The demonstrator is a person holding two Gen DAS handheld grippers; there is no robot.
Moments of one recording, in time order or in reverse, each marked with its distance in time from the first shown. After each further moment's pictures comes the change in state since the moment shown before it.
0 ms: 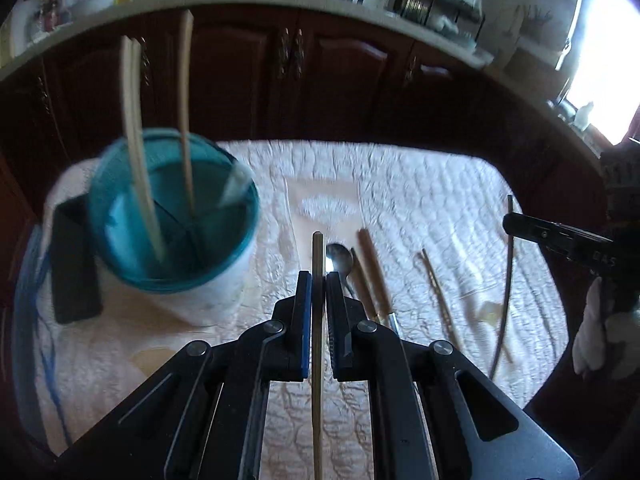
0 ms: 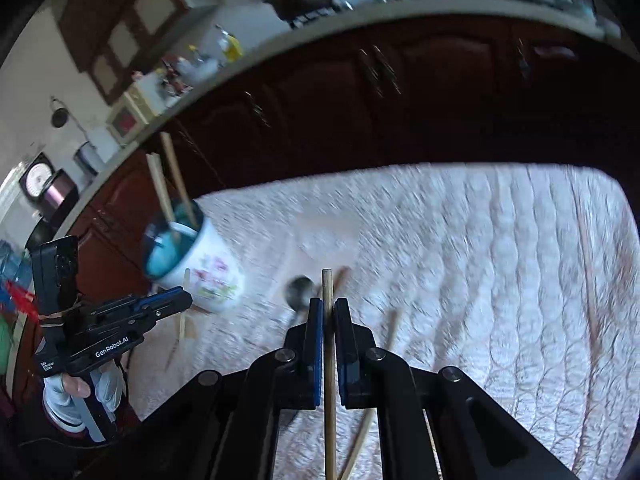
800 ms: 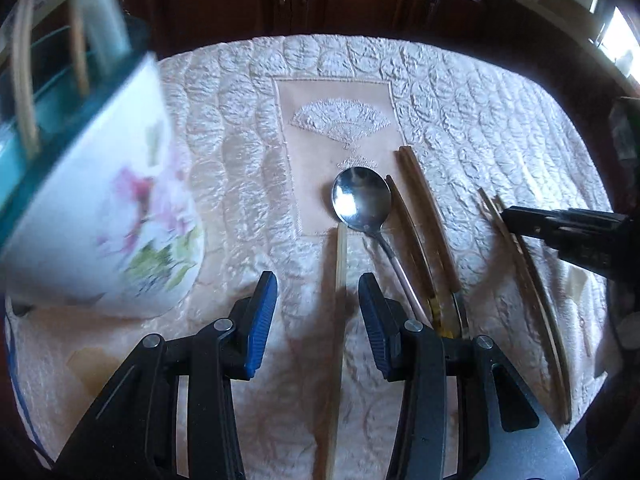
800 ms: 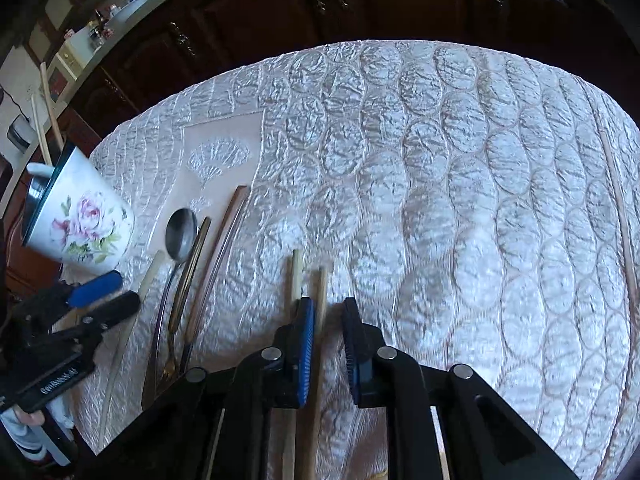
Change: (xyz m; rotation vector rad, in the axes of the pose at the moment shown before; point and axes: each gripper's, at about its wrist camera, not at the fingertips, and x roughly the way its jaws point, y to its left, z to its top) left arm 0.136 -0.019 -0.028 0.057 0.228 0.141; right arm 0.130 -0.053 -0.028 0.063 0.252 -0.186
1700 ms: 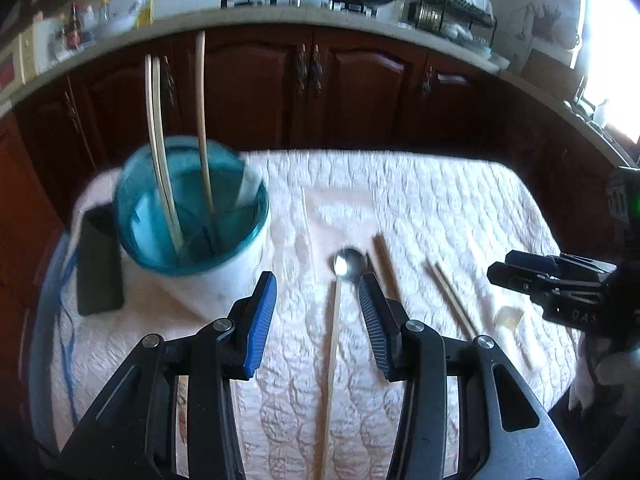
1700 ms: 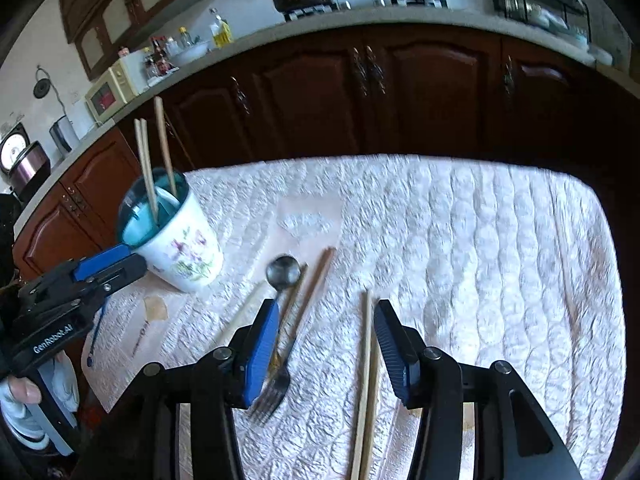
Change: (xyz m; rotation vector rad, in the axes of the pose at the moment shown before) left arm -0.125 0.020 -0.022 -0.061 -0.253 -0.023; right arm -0.117 0.052 -0.033 -0.081 -0.221 0.026
